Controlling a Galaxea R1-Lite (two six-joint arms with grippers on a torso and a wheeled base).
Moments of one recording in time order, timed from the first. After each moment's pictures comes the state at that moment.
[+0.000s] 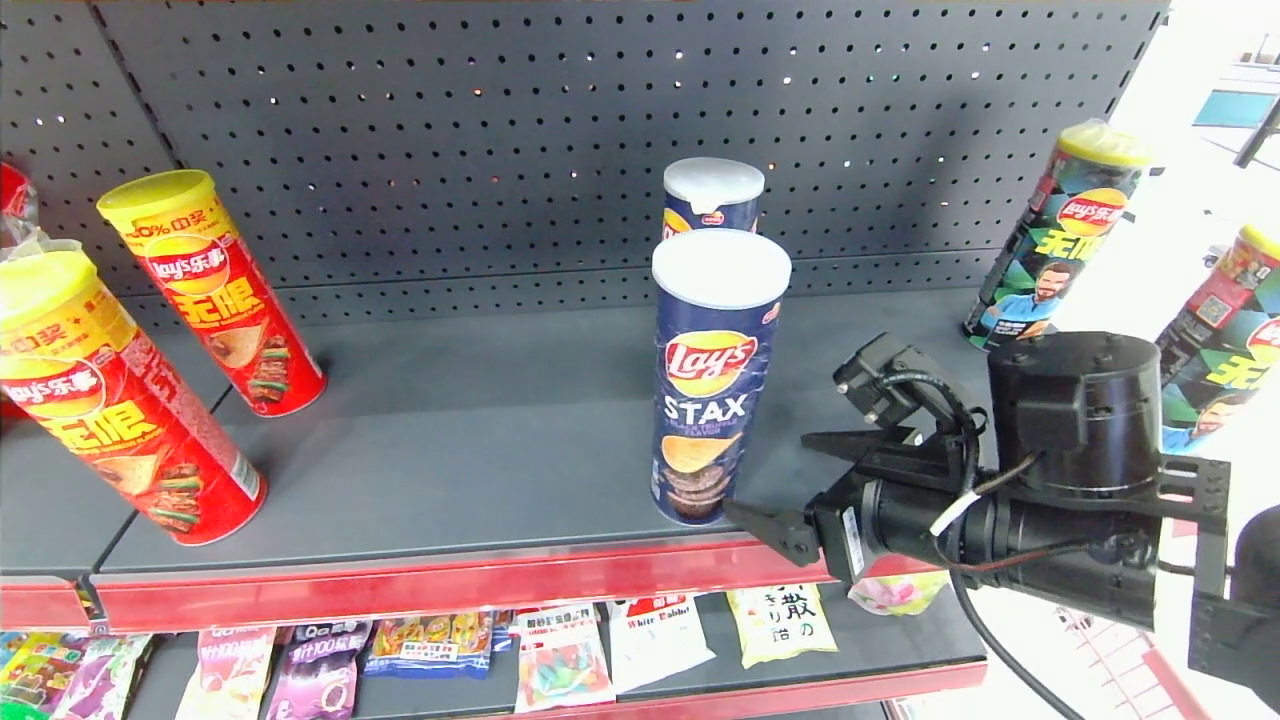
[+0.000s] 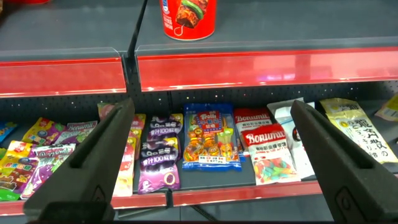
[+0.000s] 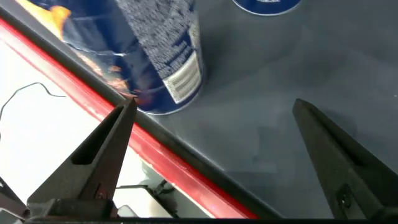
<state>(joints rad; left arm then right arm) 0.00 0.00 0.00 0.00 0.00 0.00 0.69 1.61 -0.69 -0.51 0.00 -0.03</state>
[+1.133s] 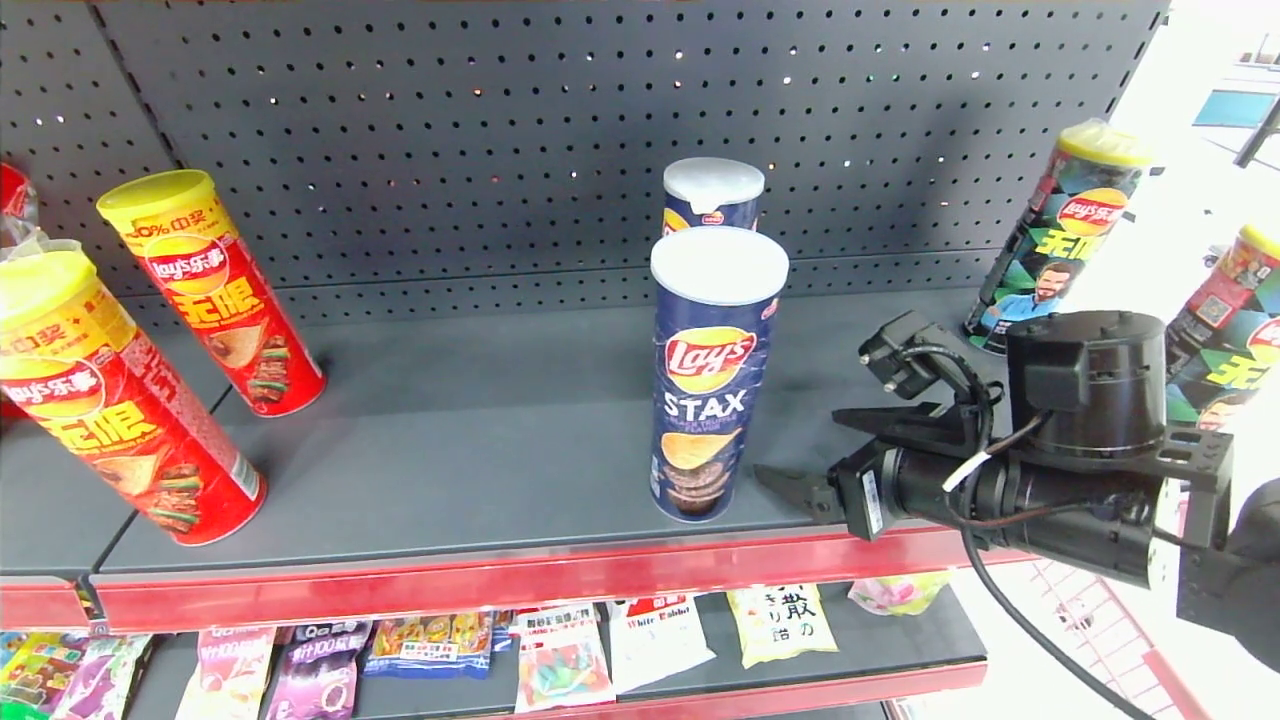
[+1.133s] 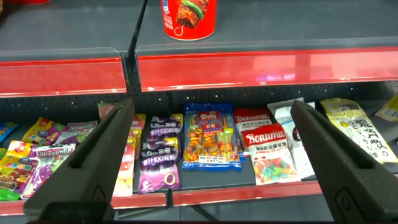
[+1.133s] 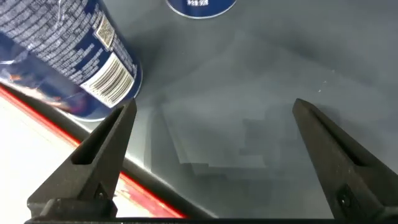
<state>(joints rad) 0.00 0.00 0.00 0.00 0.00 0.00 0.59 1.62 -0.70 -0.51 0.00 -0.08</state>
